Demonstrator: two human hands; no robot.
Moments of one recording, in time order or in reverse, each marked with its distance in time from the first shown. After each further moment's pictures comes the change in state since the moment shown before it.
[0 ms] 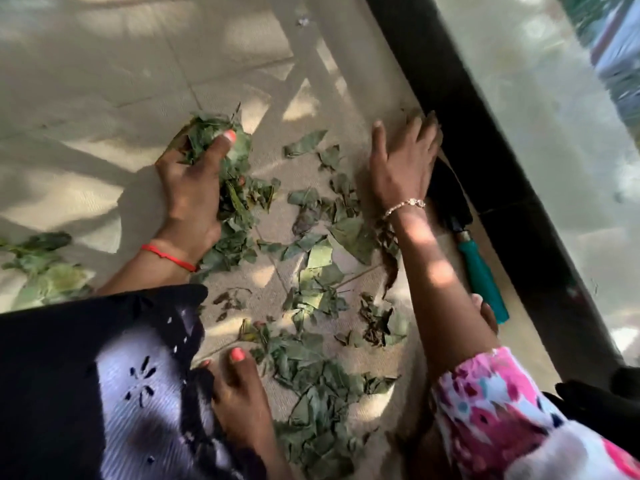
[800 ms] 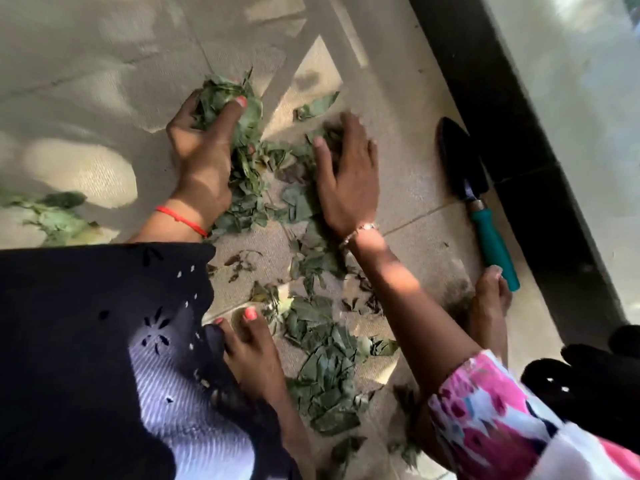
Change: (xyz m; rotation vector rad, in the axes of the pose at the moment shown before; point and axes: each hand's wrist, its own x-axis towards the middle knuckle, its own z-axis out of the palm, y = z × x) left_hand 0.002 -0.008 -0.006 -0.051 0.076 -0.080; right_hand -0.090 -0.026 0.031 0.222 -0.185 -0.233
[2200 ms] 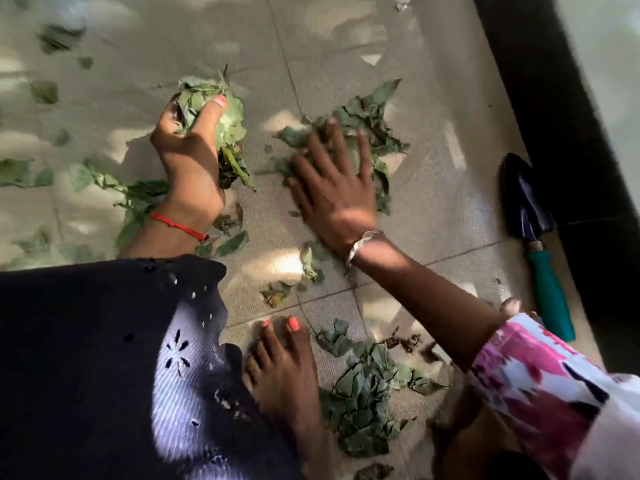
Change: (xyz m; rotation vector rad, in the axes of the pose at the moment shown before) left_hand -0.170 -0.114 -0.080 1.354 0.116 -0.202; right_hand -0.002 -0.037 0.047 -0.614 -0.041 -0.736
